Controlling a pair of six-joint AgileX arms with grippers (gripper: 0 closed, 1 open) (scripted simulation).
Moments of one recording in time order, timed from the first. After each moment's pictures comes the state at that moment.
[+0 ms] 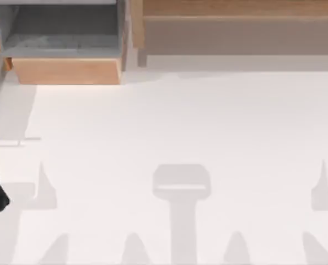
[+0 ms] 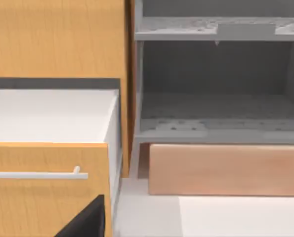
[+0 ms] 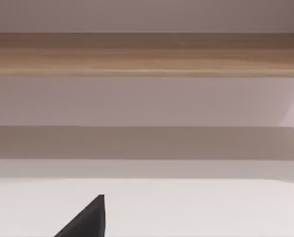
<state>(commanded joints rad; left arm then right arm) 0.00 0.00 0.00 0.00 0.00 0.00 0.00 0.00 0.00 0.00 0.00 0.00</state>
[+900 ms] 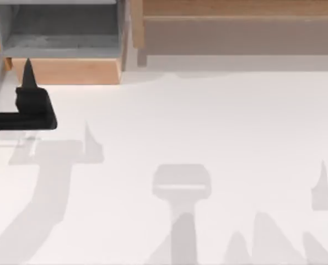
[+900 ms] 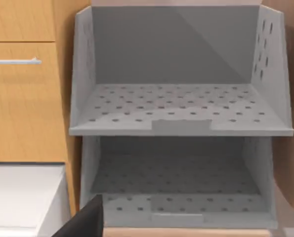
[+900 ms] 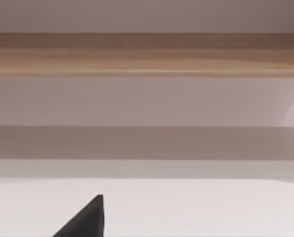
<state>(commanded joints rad) -0.56 0.67 0.41 0.25 -0.56 0.01 0.00 0.00 0.00 0.00 0.00 0.00</state>
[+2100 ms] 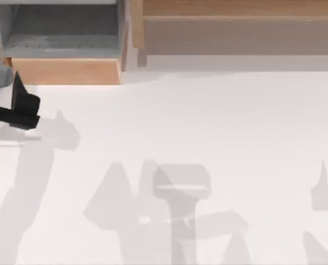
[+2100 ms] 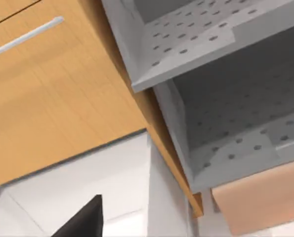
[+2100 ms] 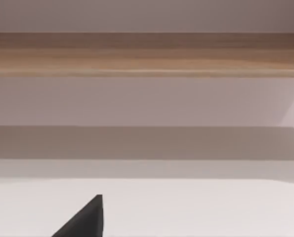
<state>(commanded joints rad) -0.18 1.09 0.37 0.58 -0.25 0.44 0.00 0.00 0.00 0.00 0.00 0.00</state>
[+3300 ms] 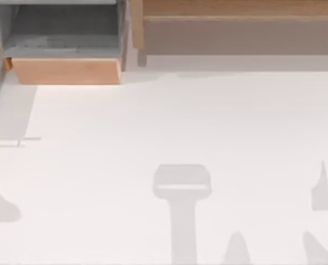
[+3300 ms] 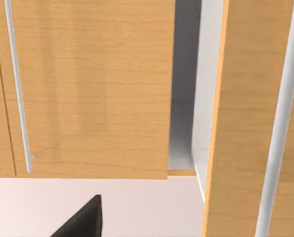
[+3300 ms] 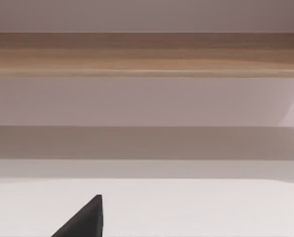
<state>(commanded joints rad) 0.71 1.99 0.43 1.53 0.76 1.58 0.00 0.00 0.00 0.00 0.00 0.00</state>
